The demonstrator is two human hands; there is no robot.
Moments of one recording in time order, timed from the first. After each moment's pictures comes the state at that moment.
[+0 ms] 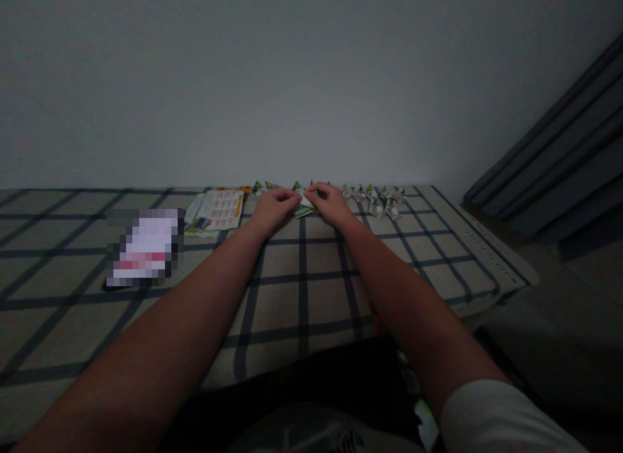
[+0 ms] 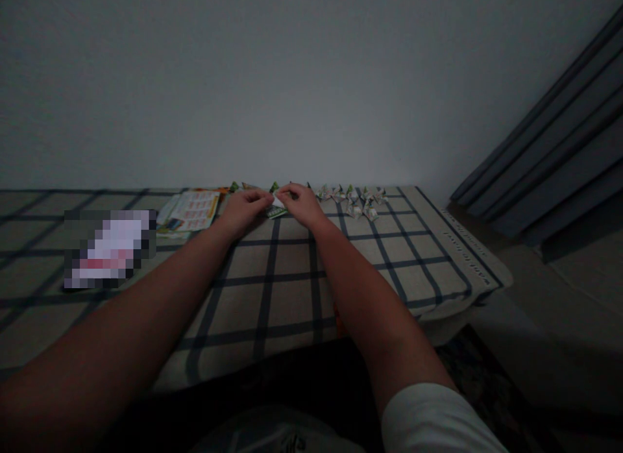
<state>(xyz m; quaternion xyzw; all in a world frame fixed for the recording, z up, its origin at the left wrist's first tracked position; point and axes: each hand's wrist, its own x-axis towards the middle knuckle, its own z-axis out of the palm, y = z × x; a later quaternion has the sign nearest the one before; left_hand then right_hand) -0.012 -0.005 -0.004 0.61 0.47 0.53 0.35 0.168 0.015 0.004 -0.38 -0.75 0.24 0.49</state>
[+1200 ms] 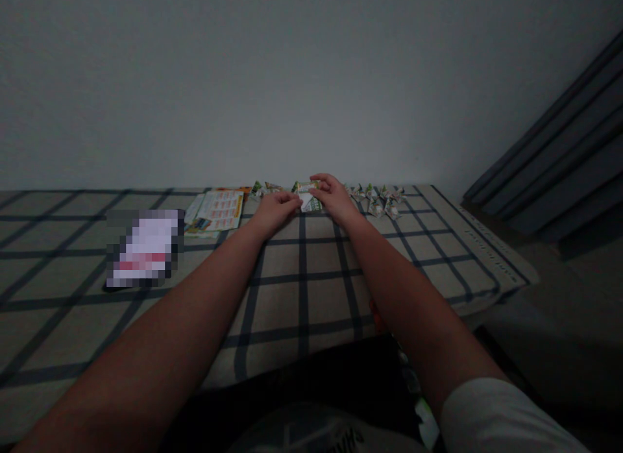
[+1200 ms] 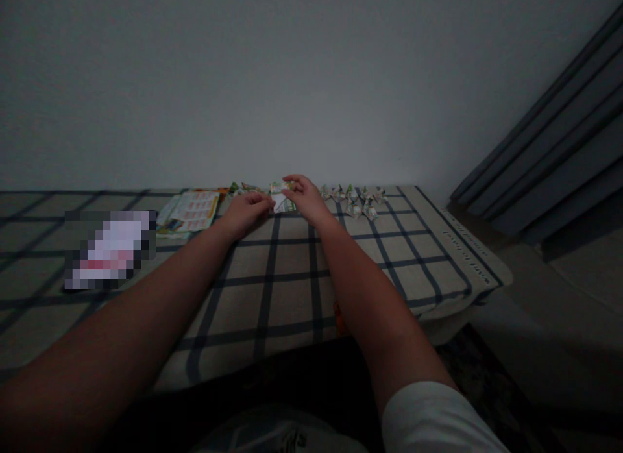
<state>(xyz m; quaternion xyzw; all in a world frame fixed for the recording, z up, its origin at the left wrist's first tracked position) -0.012 -0.002 -0.009 0.62 0.48 0.49 0.38 0.171 0.022 0.006 -0.36 -0.65 0.41 0.52</state>
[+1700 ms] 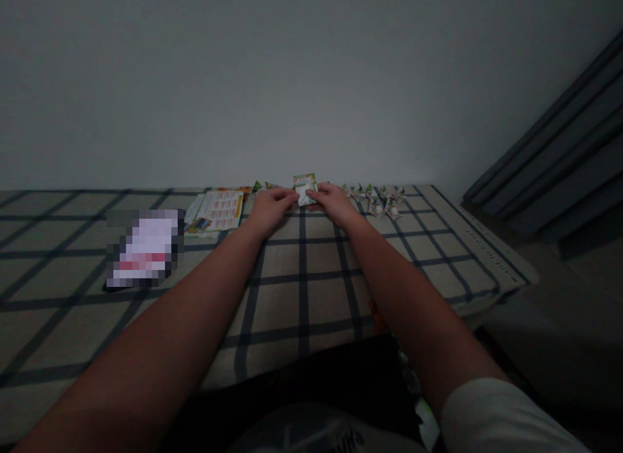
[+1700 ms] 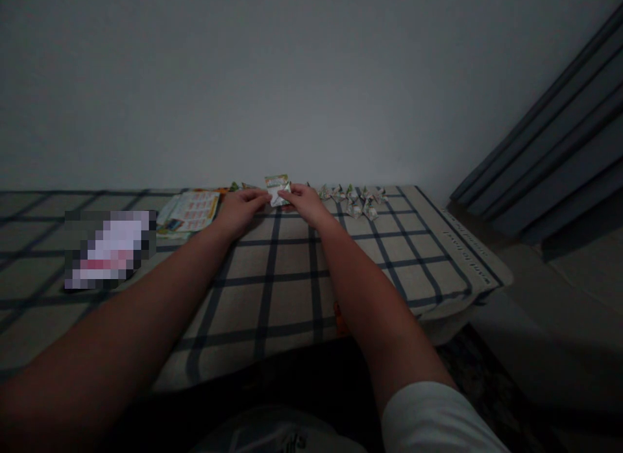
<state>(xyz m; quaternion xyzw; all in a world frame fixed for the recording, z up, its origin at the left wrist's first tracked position) -0.016 -0.003 -0.002 0.63 0.47 0.53 0.31 0.167 0.015 0.008 -0.36 -0.58 0.54 0.49</state>
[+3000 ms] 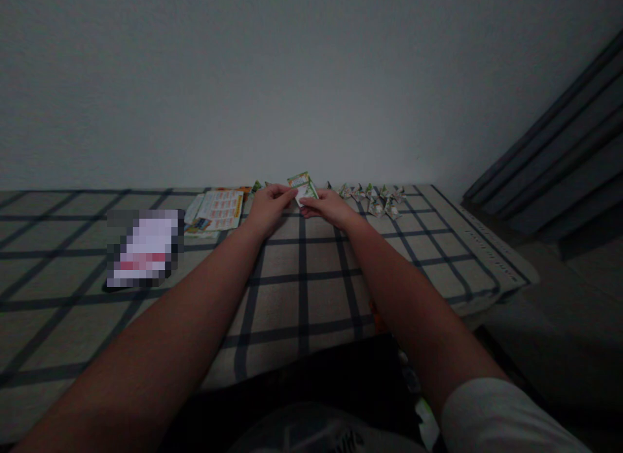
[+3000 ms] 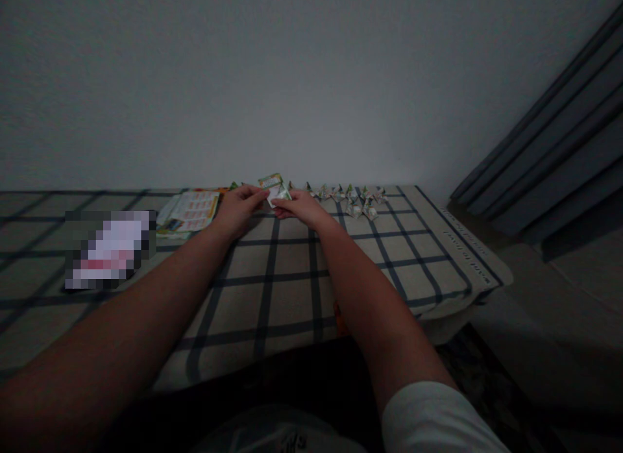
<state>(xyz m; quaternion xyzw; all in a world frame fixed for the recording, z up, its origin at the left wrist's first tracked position) -0.013 0.001 -0.003 0.59 0.44 0.58 0.35 0.164 0.006 0.009 -0.38 -0.58 0.59 0.41</state>
